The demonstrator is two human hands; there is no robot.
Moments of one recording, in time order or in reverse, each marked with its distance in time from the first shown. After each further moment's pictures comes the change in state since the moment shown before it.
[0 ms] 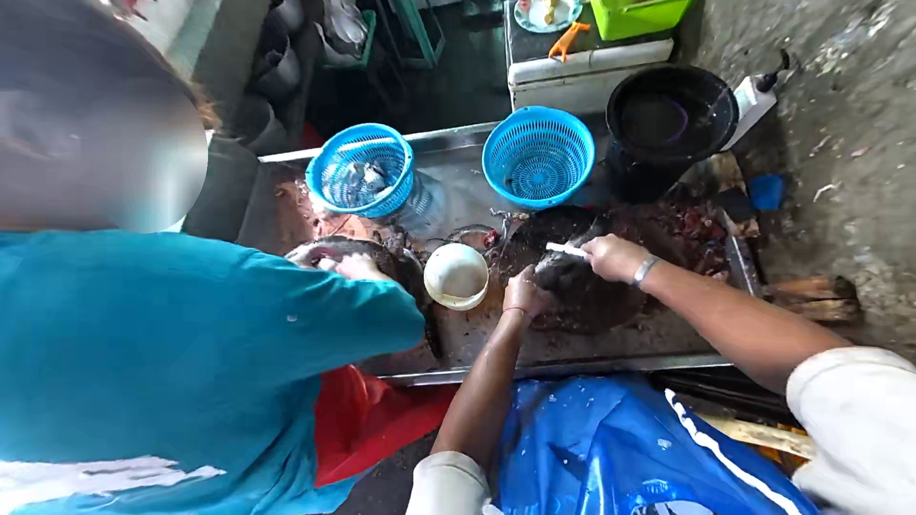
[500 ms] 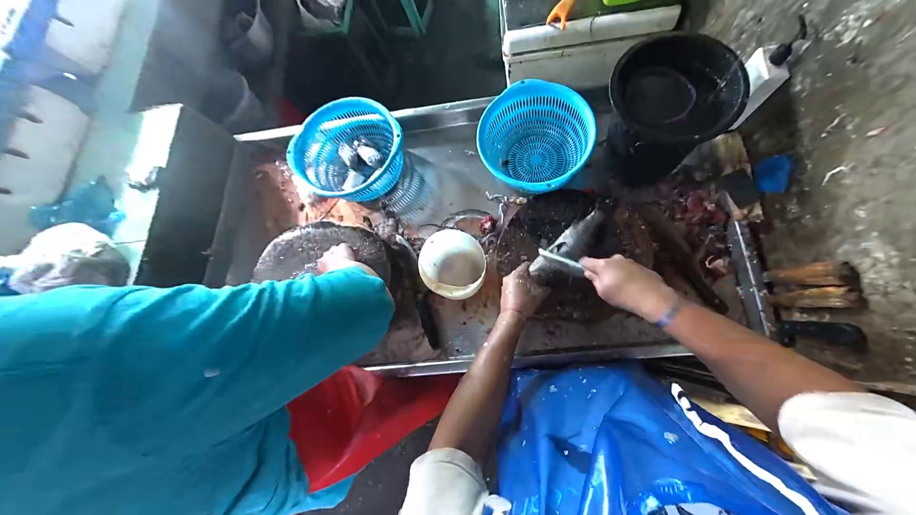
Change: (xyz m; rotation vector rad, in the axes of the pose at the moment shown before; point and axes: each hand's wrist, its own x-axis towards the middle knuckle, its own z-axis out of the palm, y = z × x) left_hand 0.003 -0.024 0.017 -0.070 0.079 0.029; right_hand -0.044 -0.004 0.054 0.070 0.166 0.025
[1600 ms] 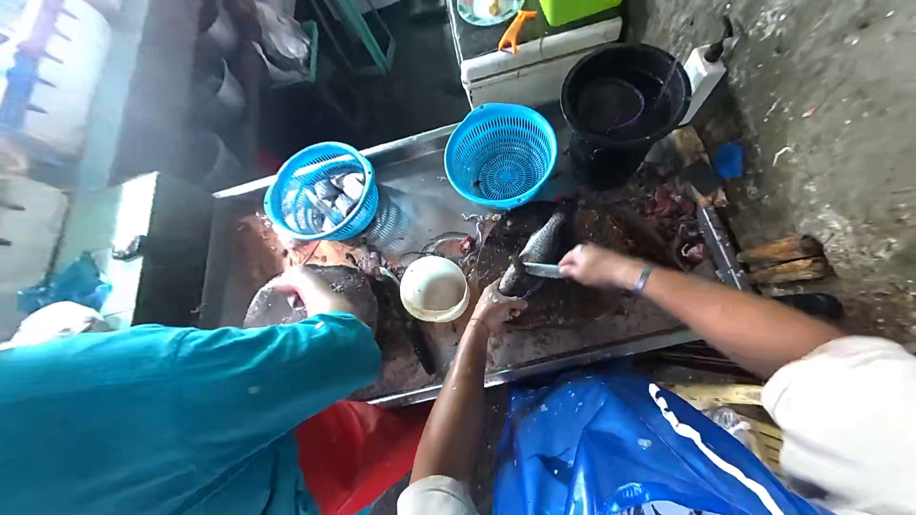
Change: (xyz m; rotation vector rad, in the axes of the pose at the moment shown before) left_hand 0.016 -0.010 -0.020 -0.493 -0.388 -0.212; right_hand 0.046 0.032 -0.022 0.239 -0.130 0.082
